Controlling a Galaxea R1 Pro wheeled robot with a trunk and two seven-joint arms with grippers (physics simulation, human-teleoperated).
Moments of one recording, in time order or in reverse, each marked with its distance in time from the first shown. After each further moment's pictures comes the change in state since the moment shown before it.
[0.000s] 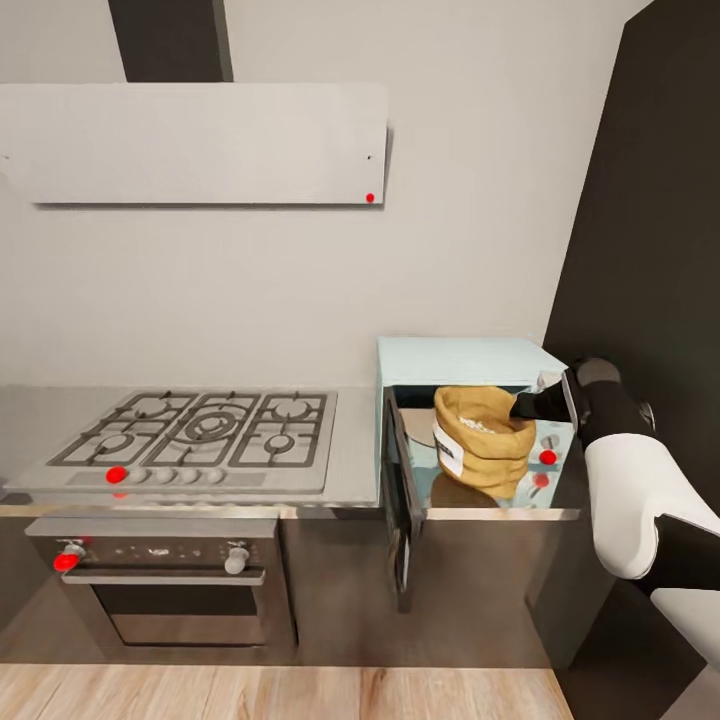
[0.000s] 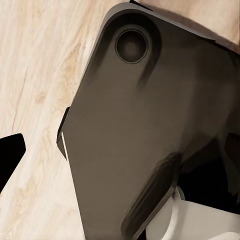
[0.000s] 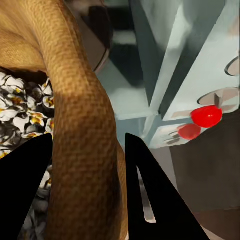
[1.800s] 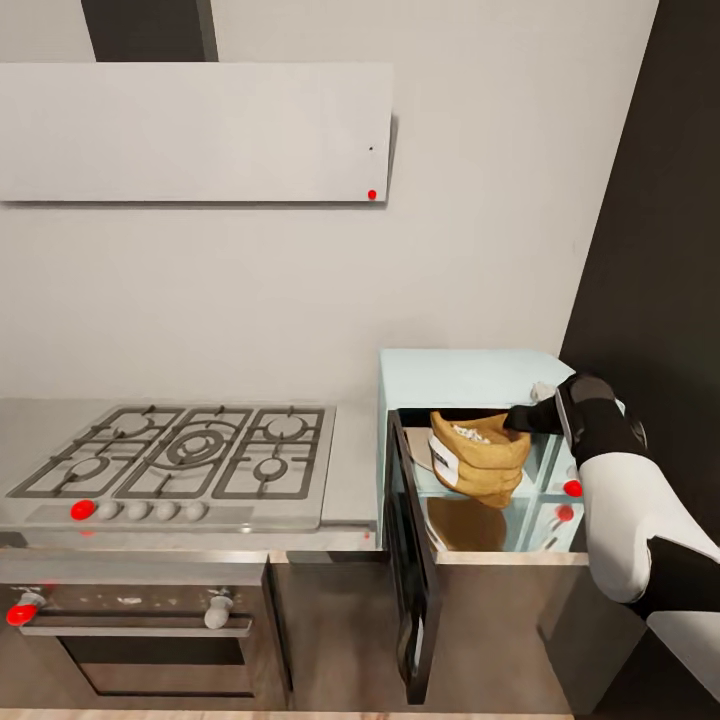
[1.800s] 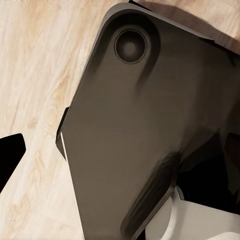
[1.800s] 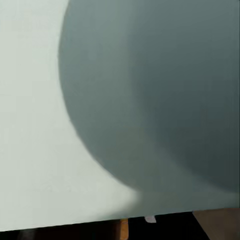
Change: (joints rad) left arm 0.000 0.000 0.001 0.000 -0.001 0.000 -0.003; right arm 0.069 0.018 -0.001 -0.038 -0.029 -0.033 -0.002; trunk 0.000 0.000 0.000
